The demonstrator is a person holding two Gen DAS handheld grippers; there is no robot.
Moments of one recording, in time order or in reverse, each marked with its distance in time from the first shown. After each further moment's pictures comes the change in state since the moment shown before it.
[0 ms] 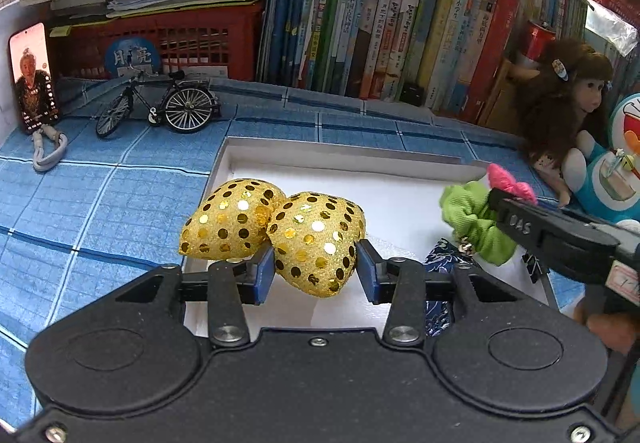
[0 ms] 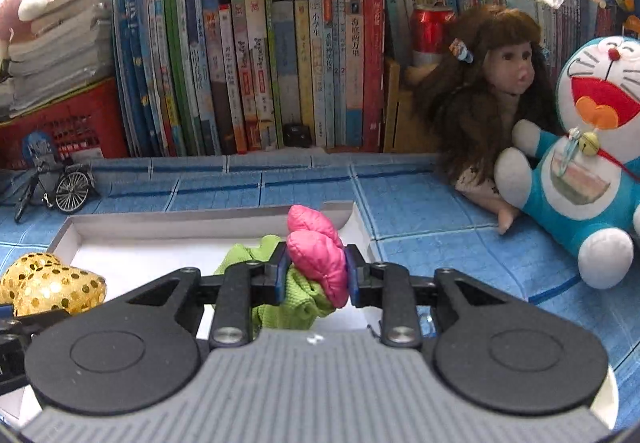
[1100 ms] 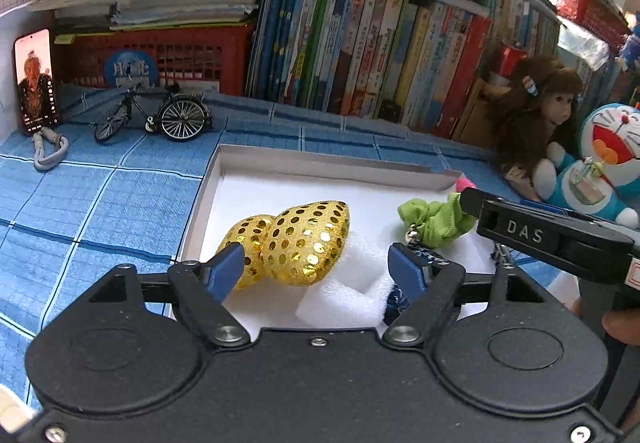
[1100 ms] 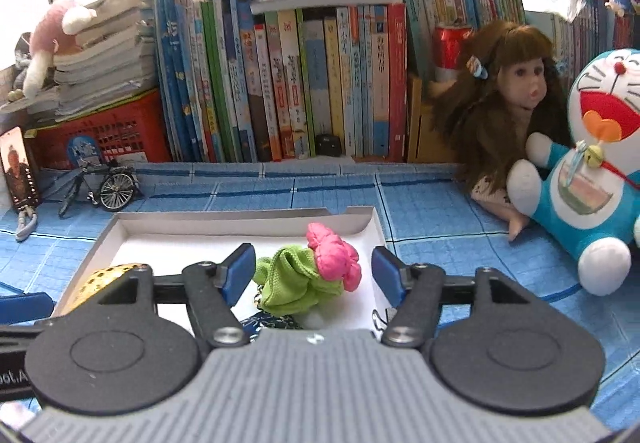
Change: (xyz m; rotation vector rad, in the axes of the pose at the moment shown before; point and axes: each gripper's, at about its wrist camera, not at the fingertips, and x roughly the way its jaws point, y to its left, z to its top) left arm -0.040 -0.001 -0.018 -0.007 -0.079 -0.057; right arm -0.049 -0.010 0.003 -0.039 -0.046 0.116
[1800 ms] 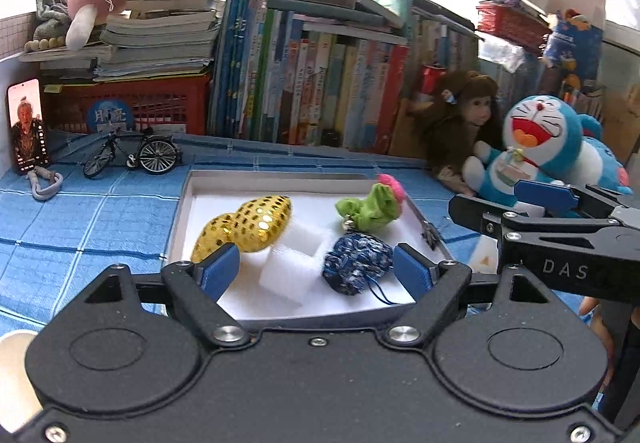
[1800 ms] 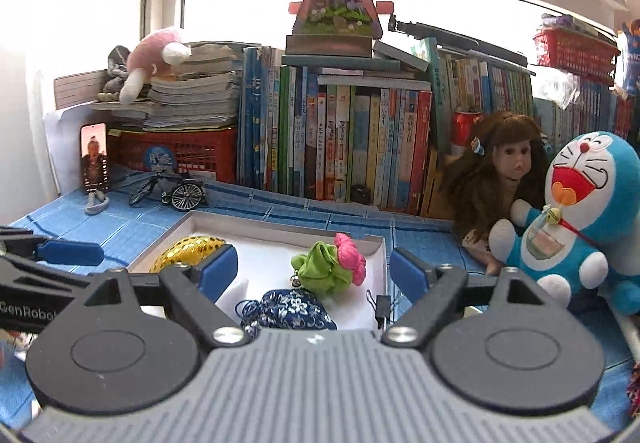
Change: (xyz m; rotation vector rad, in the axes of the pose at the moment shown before) left arm -0.087 -0.016 -0.049 0.108 -0.144 -0.121; right arm -0.122 -0.005 -0.033 -0.172 -0.174 0.111
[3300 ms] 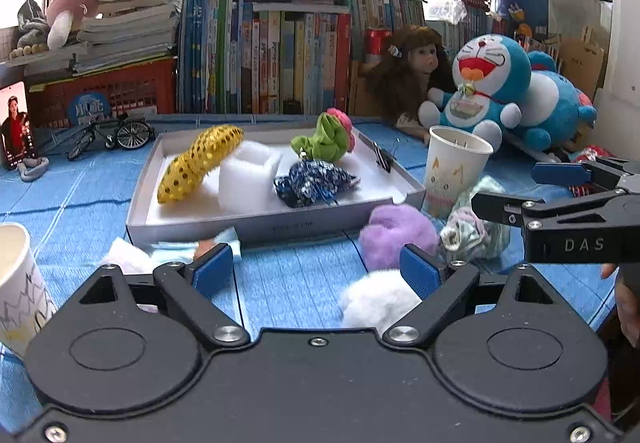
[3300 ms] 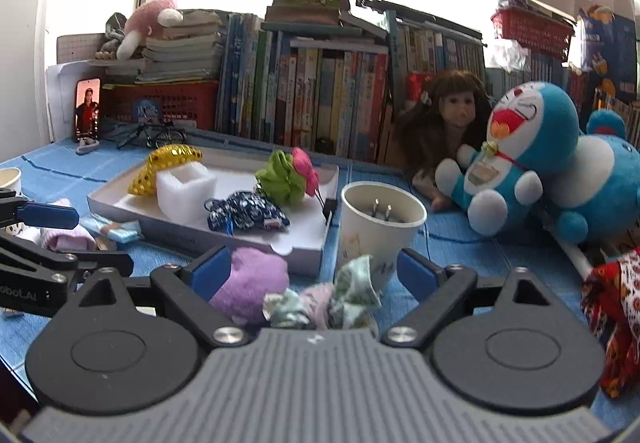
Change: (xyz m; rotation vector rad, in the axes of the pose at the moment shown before) left arm -0.031 -0.036 -0.100 0.137 -0.016 -0.037; right arm -0.062 -0.021 -0.087 -0.018 0.050 -0.083
